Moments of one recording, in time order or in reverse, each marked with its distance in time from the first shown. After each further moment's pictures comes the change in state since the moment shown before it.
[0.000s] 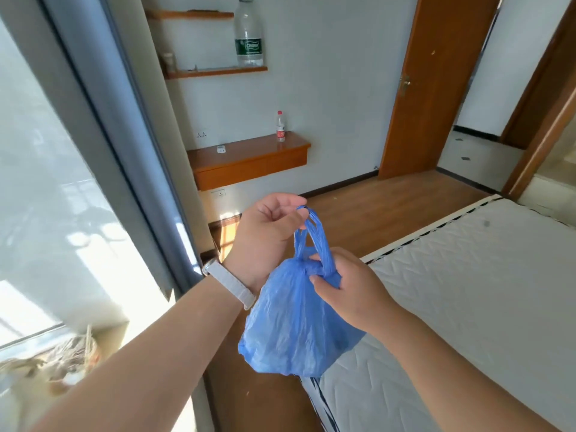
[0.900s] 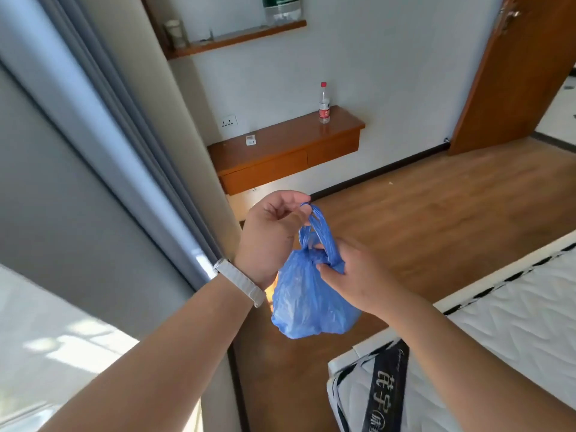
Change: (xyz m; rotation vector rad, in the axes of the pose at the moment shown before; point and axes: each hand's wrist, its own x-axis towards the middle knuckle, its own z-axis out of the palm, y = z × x) left_hand 0.345 -0.122 -0.098 0.176 0.156 -0.075; right_hand 0.379 0.109 0.083 0.041 -0.182 0.009
